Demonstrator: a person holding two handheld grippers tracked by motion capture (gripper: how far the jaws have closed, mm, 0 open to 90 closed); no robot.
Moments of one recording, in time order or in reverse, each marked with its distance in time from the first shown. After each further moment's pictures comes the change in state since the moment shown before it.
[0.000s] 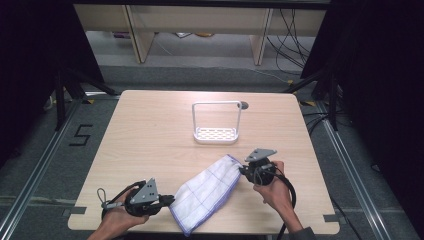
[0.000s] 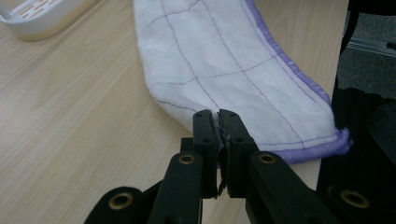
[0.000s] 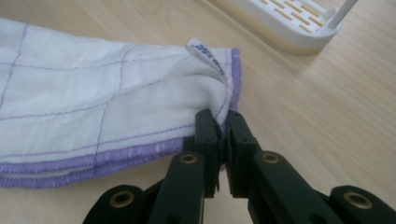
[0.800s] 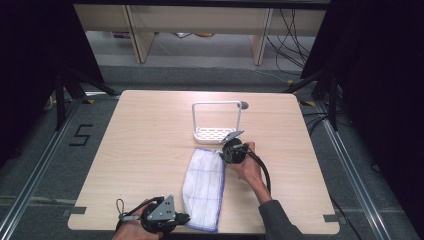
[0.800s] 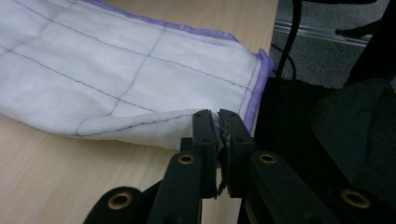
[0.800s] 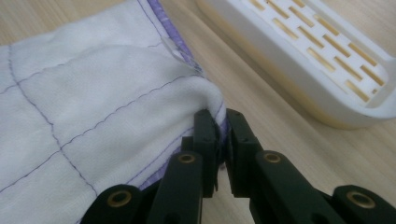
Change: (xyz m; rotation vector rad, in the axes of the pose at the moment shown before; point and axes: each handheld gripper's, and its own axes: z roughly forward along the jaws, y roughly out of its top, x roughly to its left) left arm -0.043 0.003 0.034 0.038 -0.158 0.057; right arm -0.011 0.054 0.090 0.067 0.012 -0.070
